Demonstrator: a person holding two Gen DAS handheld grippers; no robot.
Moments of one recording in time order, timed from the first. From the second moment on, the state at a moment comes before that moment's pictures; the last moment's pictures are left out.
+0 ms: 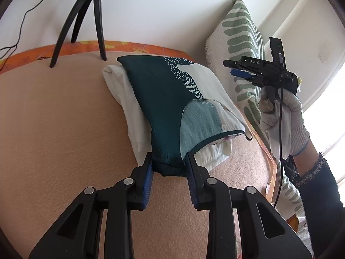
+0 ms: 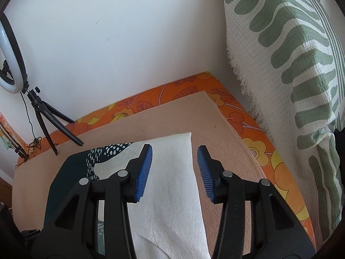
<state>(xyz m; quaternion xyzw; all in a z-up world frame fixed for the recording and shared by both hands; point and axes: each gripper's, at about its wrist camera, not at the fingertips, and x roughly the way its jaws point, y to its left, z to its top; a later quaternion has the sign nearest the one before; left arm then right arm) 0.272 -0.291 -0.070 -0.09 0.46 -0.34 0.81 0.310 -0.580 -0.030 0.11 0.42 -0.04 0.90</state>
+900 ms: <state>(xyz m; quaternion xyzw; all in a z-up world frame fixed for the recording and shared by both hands) 0.165 -0.224 0.012 -0.03 0.36 -0.29 0.89 0.160 -0.480 0.028 0.04 0.39 -0.05 0.92</state>
